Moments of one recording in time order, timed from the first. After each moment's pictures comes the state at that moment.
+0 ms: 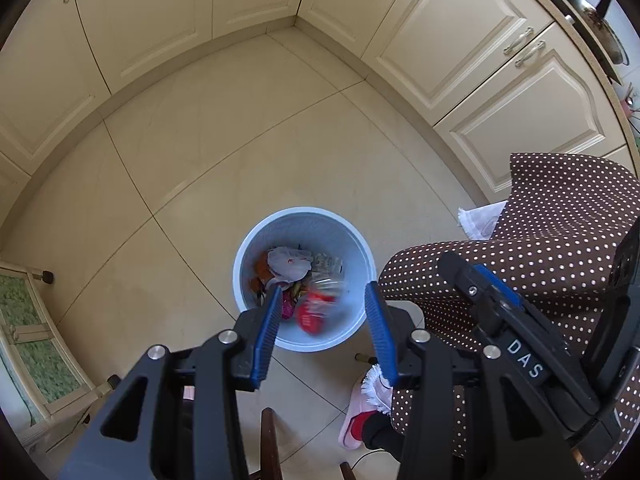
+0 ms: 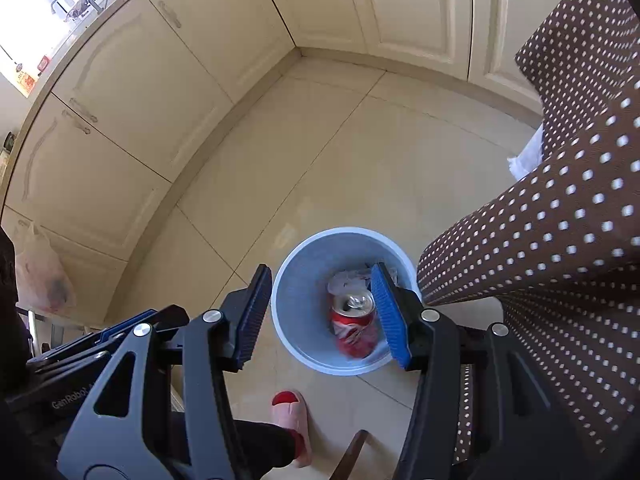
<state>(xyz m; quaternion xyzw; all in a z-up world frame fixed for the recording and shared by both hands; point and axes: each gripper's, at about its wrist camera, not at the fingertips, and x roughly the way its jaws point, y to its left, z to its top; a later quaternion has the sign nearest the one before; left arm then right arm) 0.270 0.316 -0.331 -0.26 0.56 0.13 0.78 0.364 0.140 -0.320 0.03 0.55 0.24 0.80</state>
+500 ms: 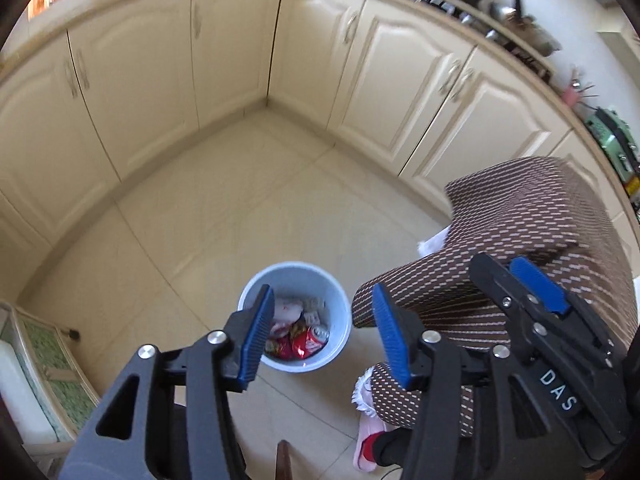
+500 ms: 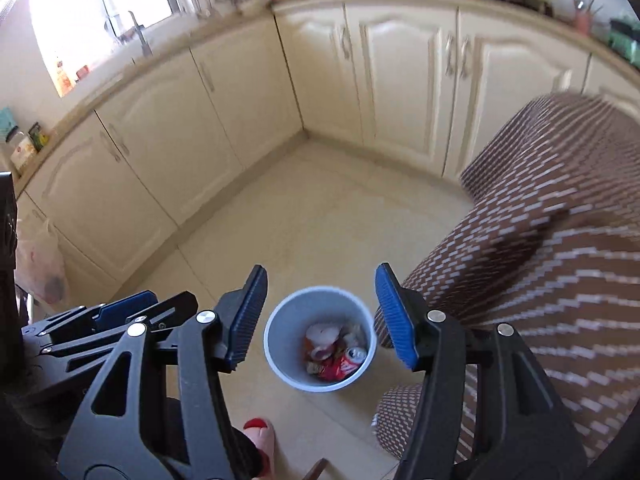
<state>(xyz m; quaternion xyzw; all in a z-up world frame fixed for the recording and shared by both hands) 0.214 0.247 -0.195 -0.17 0.45 0.12 0.87 0.282 0.084 -0.175 -0.01 0.40 0.25 0.88</state>
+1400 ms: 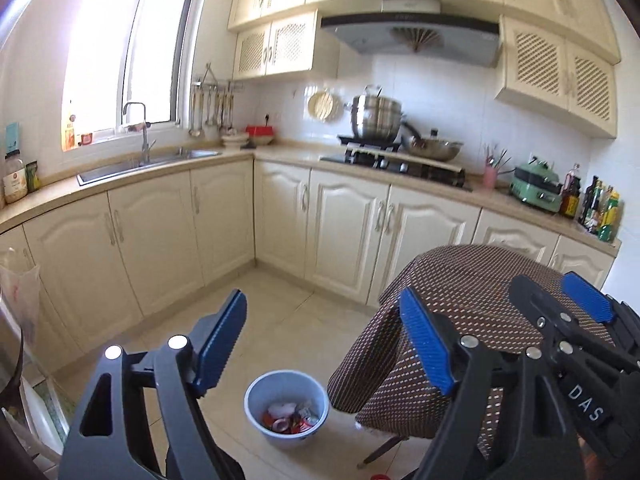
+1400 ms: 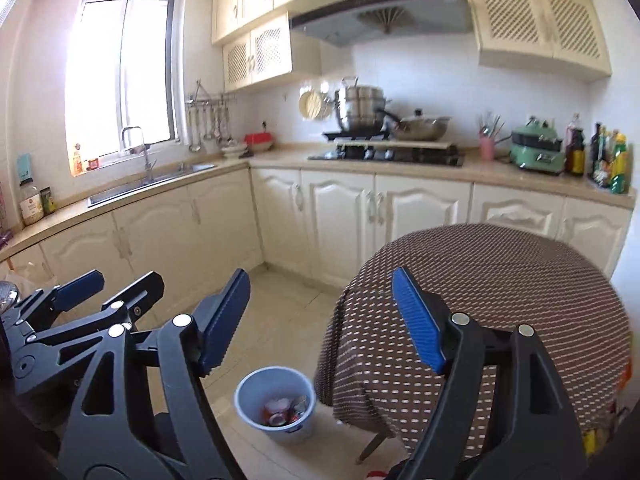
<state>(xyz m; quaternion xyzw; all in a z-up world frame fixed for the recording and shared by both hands) 0.030 0.090 -0.020 -0.06 0.19 0.13 0.97 0.065 -0.077 -0.019 0.01 0.15 0.17 0.97</state>
